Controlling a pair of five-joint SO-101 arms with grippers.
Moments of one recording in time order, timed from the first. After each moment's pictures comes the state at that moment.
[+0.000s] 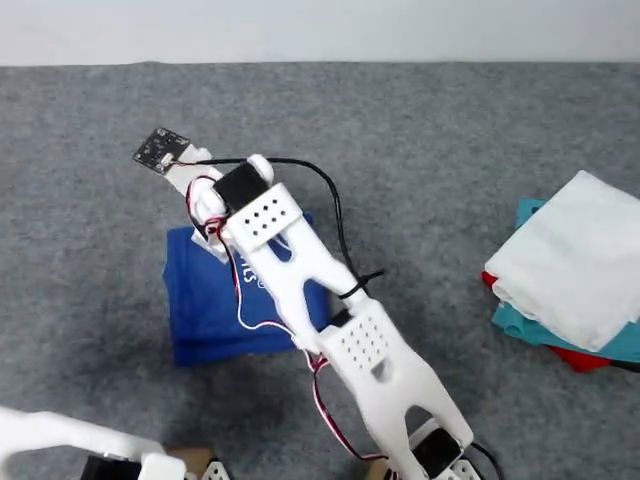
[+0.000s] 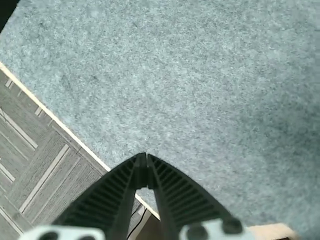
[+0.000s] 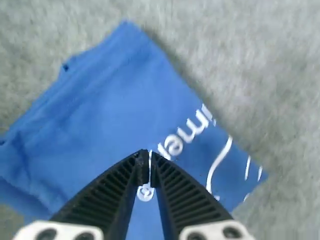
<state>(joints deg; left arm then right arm) -79.8 -27.9 11.7 94.8 -29.9 -44.1 54.6 -73.4 100.7 12.8</state>
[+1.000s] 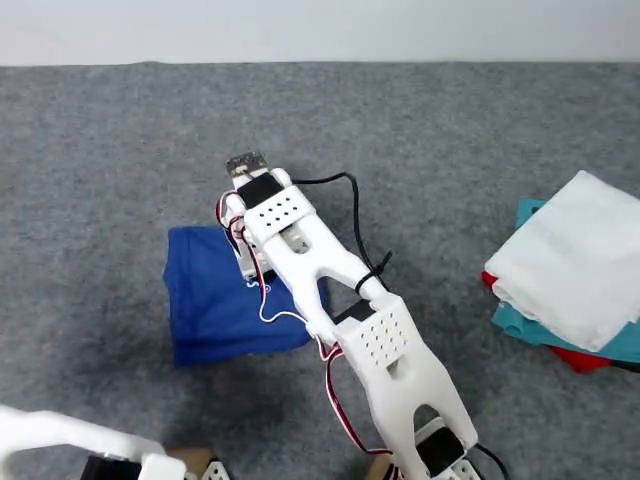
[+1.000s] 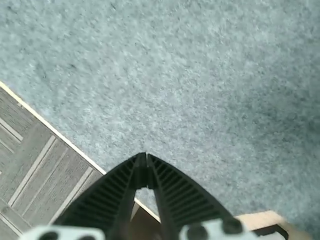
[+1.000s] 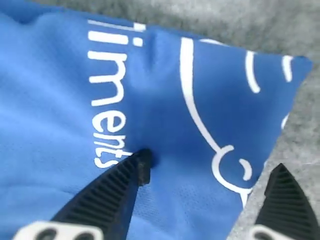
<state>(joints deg) -79.5 -27.9 16.0 94.6 -29.9 -39.6 54.2 -47.0 92.7 -16.2</state>
